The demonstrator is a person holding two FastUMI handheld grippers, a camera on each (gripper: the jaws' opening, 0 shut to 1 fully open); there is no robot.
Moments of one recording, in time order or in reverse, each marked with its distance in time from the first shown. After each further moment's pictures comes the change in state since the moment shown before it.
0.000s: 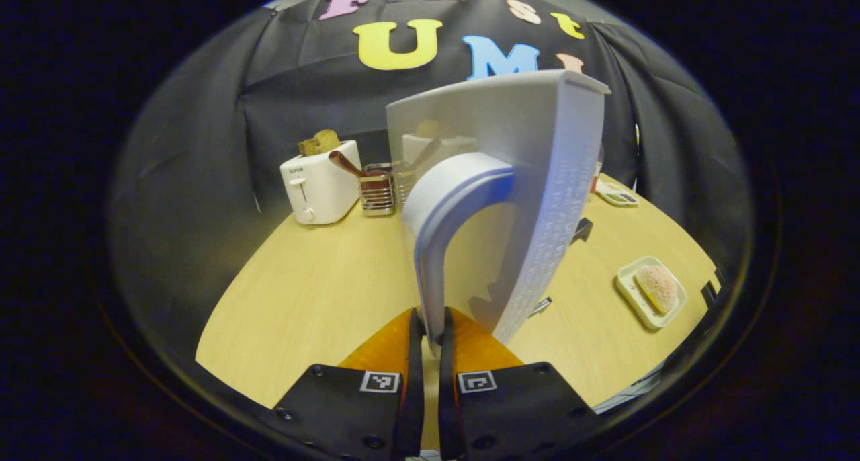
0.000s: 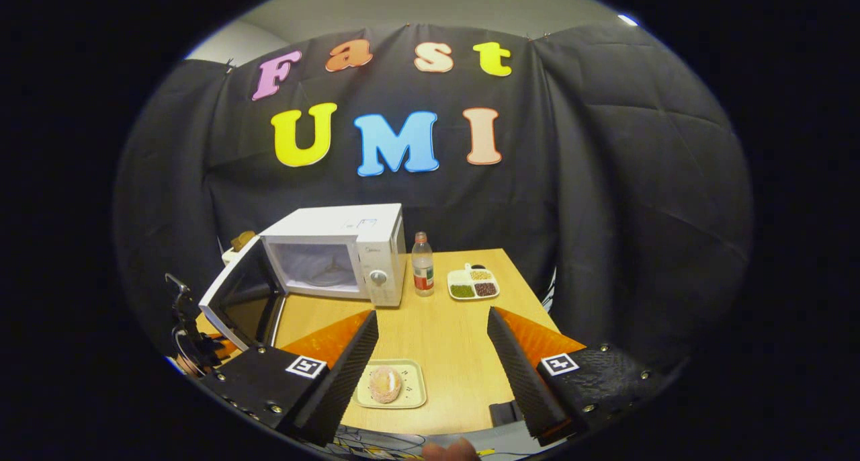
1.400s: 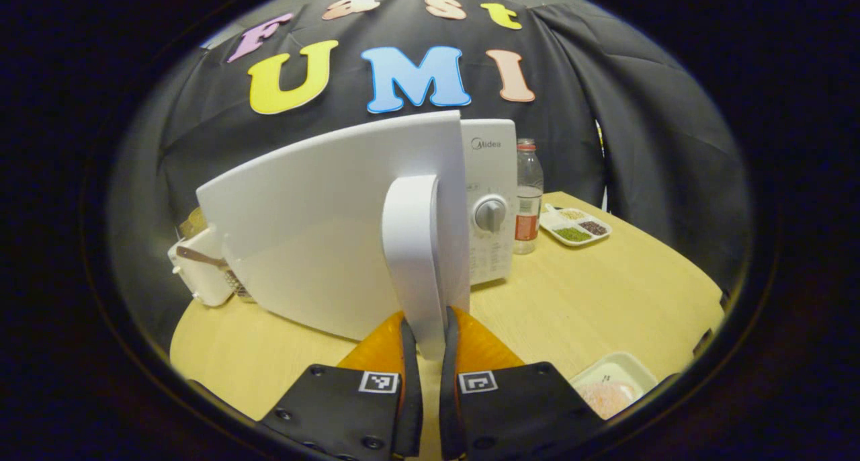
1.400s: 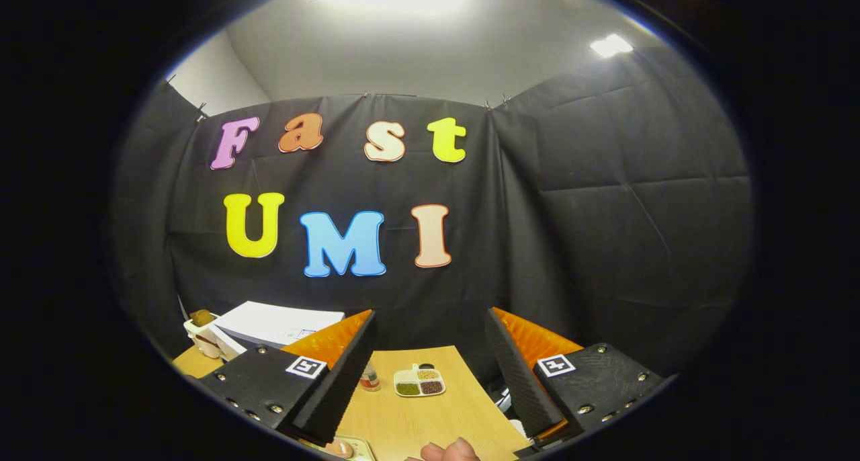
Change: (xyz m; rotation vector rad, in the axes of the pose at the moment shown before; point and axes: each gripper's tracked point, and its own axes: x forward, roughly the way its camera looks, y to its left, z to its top) left arm 0.130 -0.245 0.117 0.135 -0.129 -0.082; right arm -0.027 -0.122 0.221 0.018 -0.443 -0.130
